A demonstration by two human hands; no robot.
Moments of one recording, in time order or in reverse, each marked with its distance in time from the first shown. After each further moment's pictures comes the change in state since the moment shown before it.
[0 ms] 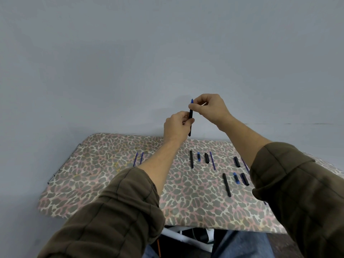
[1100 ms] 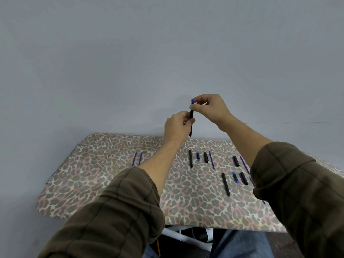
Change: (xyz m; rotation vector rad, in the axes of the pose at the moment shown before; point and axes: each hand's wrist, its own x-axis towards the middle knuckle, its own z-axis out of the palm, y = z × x) left_hand 0.001 -0.002 0.006 0.009 -0.014 0.009; right_hand -0.001 0.003 -0.005 -0.007 -0.004 0.025
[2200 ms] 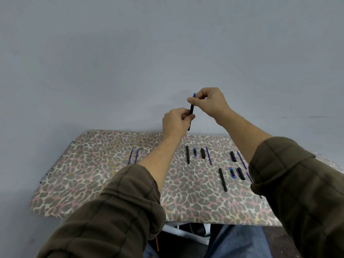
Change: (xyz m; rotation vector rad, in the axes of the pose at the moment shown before) left_hand 0.004 -0.001 0.011 0.014 0.024 0.020; right_hand -0.001 -0.004 -0.004 -0.024 0.053 0.057
